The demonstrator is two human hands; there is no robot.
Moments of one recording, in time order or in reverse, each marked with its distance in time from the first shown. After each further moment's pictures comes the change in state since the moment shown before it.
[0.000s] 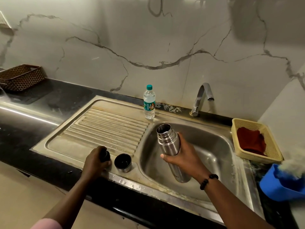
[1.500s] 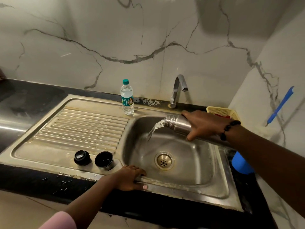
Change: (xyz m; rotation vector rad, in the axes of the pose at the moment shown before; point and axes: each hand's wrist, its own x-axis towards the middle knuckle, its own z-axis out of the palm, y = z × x) left_hand -0.052 0.104 0.092 0.601 -0.947 0.681; right_hand 0.024 -0.038 -0.130 -1.058 -0.369 0.118
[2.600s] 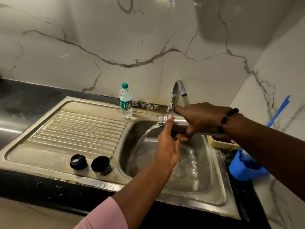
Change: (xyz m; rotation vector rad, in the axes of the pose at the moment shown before) left_hand 0.039 0.165 -0.131 -2.269 0.668 0.075; right_hand 0.002 -0.028 -0.051 -0.348 -0.052 0.005
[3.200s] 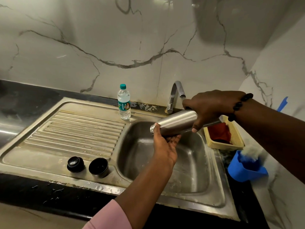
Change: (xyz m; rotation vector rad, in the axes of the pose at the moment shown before) left_hand 0.013 -0.003 0.000 -0.369 0.233 -0.077; right_hand -0.018 0.016 -0.043 -0.043 -0.184 0.065
